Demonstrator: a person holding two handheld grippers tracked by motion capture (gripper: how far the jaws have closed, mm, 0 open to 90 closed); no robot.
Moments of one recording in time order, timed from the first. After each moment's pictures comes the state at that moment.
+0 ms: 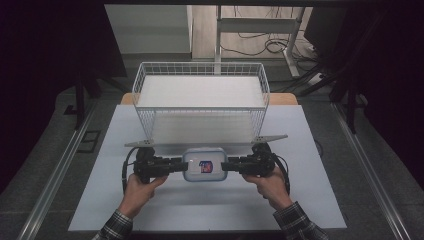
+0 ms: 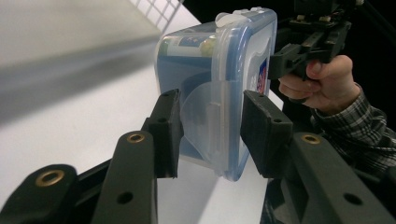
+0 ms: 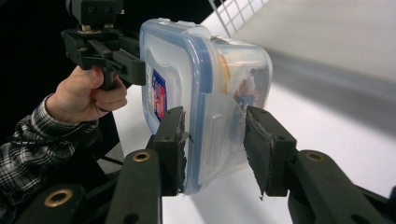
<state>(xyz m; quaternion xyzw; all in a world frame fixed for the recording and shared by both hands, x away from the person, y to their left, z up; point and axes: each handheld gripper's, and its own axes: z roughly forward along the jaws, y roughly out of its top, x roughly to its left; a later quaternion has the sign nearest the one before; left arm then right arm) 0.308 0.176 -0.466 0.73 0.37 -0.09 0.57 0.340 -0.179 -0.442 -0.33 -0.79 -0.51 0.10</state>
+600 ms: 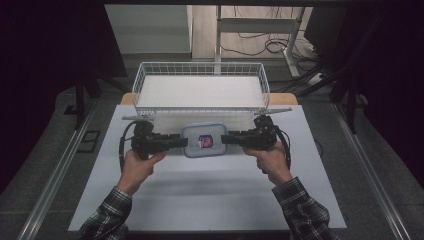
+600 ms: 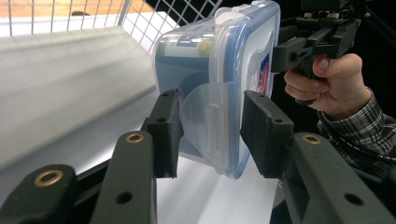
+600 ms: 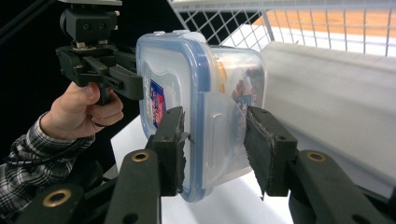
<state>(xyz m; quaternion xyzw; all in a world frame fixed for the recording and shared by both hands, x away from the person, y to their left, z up) 0.345 0.179 -0.410 0.72 0.38 -0.06 0.57 0.382 -0.172 -0.387 -0.33 -0.77 -0.53 0.09</state>
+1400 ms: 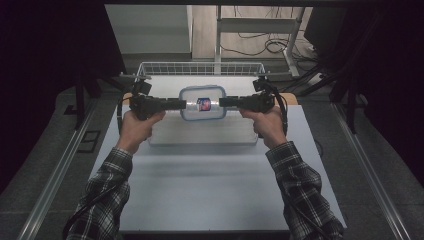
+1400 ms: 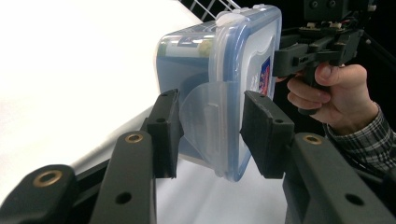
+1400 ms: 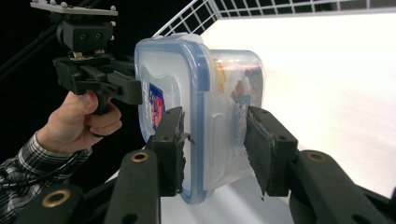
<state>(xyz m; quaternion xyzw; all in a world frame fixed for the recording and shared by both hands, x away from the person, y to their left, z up) 0.419 0.193 -0.351 0.72 0.39 -0.05 0.58 0.450 -0.157 -0.331 -0.35 -0.75 -0.55 0.07</state>
